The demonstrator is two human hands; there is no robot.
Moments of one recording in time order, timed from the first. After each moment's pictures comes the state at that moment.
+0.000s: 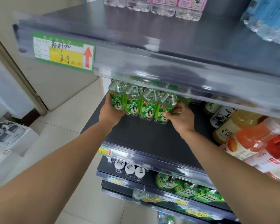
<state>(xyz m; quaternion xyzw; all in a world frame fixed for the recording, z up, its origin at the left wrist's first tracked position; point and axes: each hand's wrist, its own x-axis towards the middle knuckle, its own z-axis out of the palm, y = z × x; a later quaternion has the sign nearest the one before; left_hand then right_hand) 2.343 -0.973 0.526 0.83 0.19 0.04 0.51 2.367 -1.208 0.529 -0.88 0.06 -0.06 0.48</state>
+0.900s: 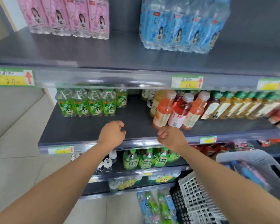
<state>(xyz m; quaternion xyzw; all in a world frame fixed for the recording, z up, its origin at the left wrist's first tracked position) 2.226 -1.119 0.576 0.94 -0.07 -0.11 0.32 2.171 -1.348 0.572 -0.96 0.11 0.05 0.24</state>
